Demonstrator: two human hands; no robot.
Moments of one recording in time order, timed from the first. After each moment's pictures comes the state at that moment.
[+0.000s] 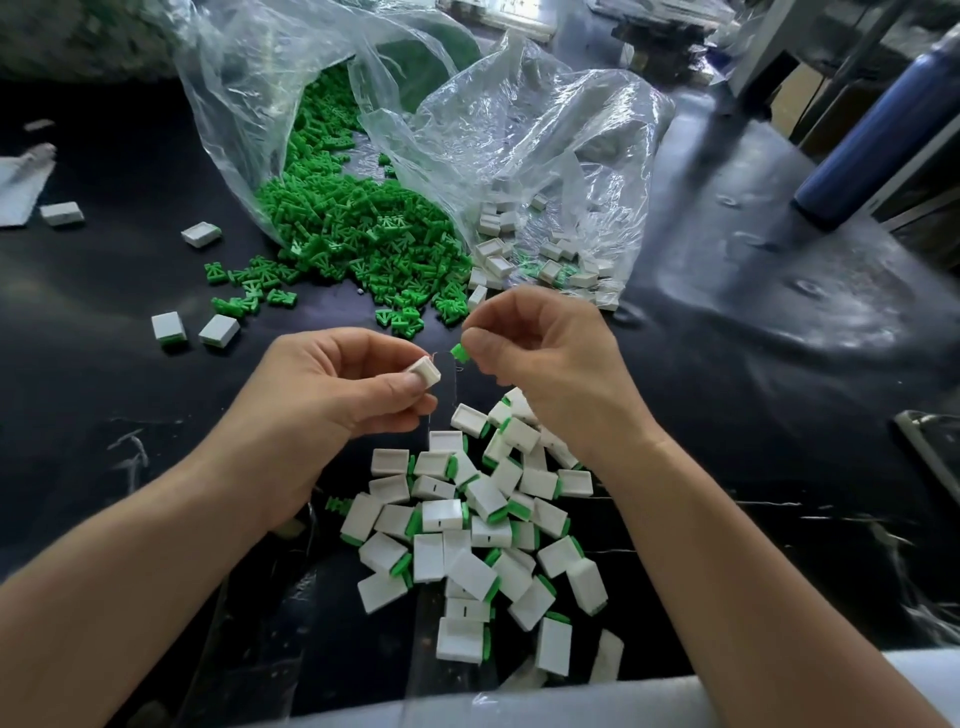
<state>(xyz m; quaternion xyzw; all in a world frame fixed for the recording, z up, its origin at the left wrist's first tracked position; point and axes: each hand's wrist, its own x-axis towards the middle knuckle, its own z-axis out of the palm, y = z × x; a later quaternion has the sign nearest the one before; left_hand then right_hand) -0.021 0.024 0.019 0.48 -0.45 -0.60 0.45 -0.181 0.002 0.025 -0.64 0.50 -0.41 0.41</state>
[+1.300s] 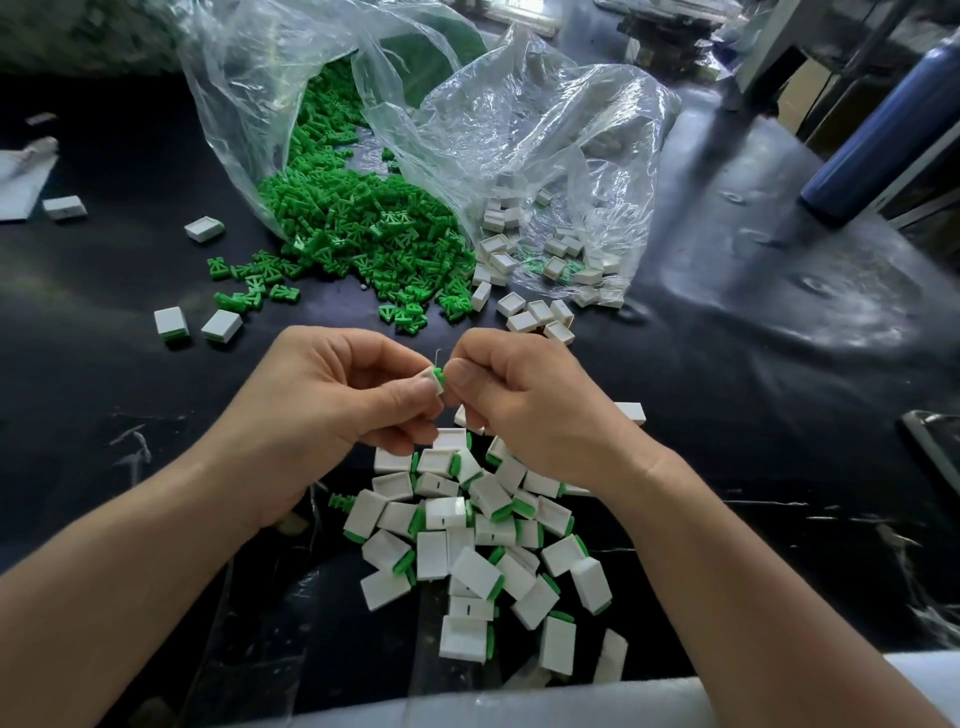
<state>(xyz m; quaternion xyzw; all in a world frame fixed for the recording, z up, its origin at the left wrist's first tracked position) -0.019 0.028 0.025 0.48 -0.53 -0.57 0.41 -0.174 0.015 0.028 -0.75 0.51 -0.23 0.34</state>
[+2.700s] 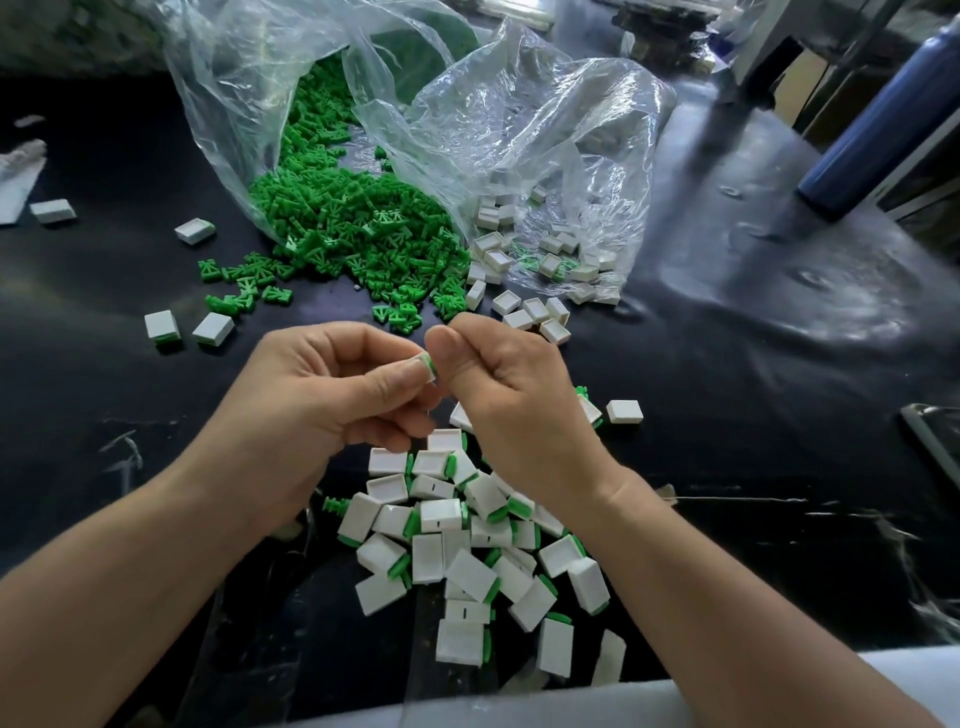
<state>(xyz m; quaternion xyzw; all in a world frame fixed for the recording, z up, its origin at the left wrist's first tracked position) -0.020 0.029 0.024 0.43 -0.47 -0.62 0.46 -0.161 0.022 0.019 -0.71 0.48 -0.39 0.33</state>
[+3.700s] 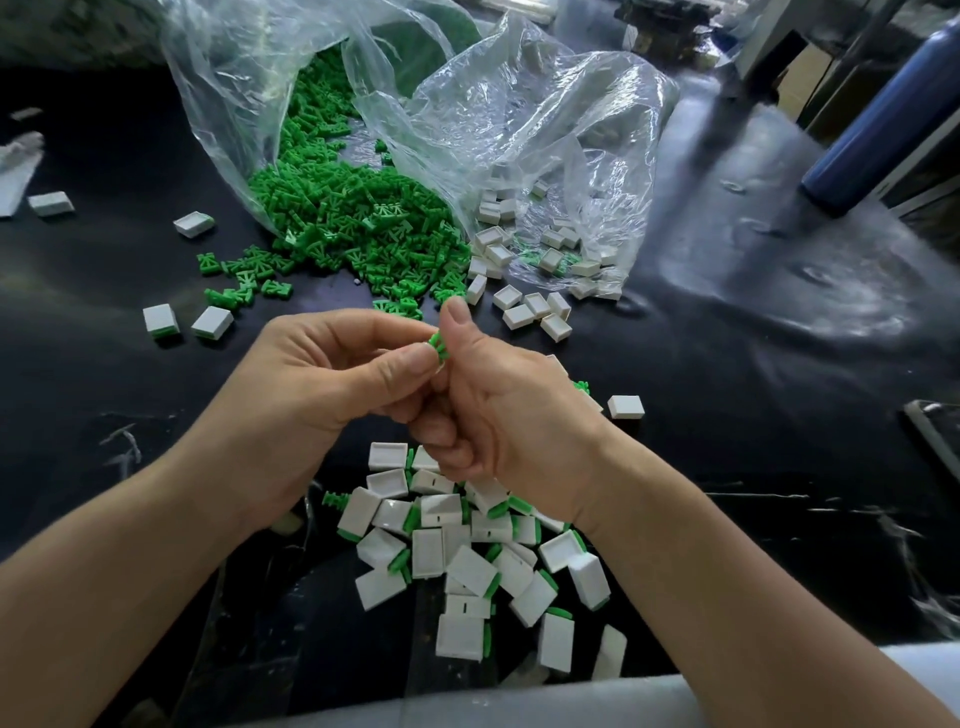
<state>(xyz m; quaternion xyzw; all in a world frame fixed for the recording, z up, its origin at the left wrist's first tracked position) -0.016 0.028 0.022 0.39 -0.53 -0.61 0.45 -0.158 0.026 0.030 -0.47 0.41 -0.26 0.74</state>
